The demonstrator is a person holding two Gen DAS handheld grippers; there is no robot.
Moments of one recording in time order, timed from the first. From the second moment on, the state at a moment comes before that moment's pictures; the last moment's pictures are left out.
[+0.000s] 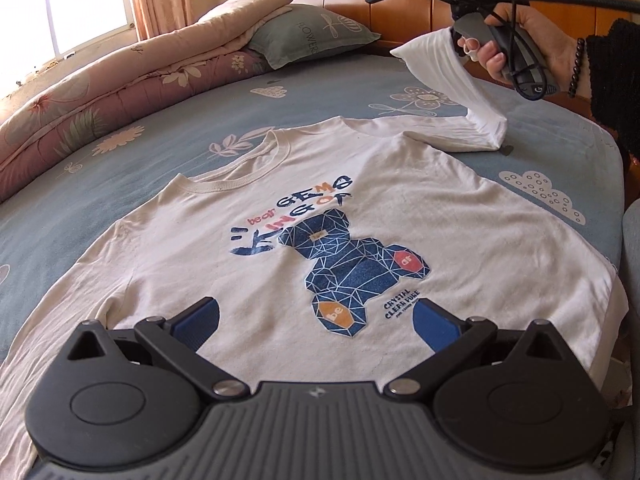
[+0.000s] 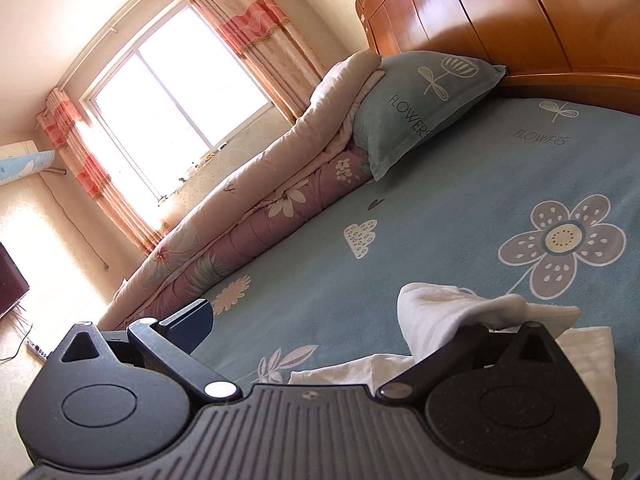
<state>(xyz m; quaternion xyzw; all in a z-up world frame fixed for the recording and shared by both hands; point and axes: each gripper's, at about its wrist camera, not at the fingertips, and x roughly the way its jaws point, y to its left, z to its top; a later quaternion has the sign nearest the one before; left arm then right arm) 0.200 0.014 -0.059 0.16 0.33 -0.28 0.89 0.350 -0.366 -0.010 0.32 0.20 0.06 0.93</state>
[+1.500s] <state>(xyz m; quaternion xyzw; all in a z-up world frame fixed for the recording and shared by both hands) 0.201 0.069 -0.089 0.19 0.37 -0.26 0.87 0.419 -0.119 -0.066 0.25 0.29 0.26 0.89</state>
